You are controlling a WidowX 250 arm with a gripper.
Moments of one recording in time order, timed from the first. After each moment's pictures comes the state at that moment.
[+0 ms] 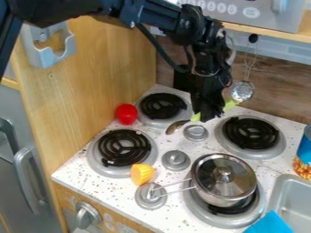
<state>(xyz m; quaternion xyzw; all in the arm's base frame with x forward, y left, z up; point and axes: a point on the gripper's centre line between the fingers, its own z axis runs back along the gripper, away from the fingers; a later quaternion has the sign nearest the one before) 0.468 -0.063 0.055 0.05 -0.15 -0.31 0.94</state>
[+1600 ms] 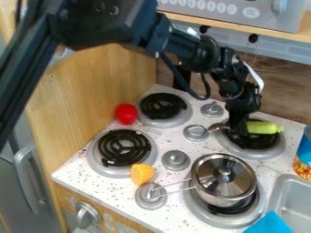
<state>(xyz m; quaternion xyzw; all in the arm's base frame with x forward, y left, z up) 0.496 -0.130 0.024 0.04 -0.25 -0.63 0.74</state>
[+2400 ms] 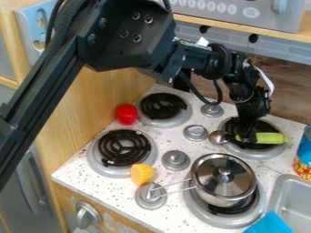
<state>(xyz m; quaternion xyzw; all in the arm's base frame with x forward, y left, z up) 0.509 -0.143 0.015 0.03 -0.24 -0.63 0.74</state>
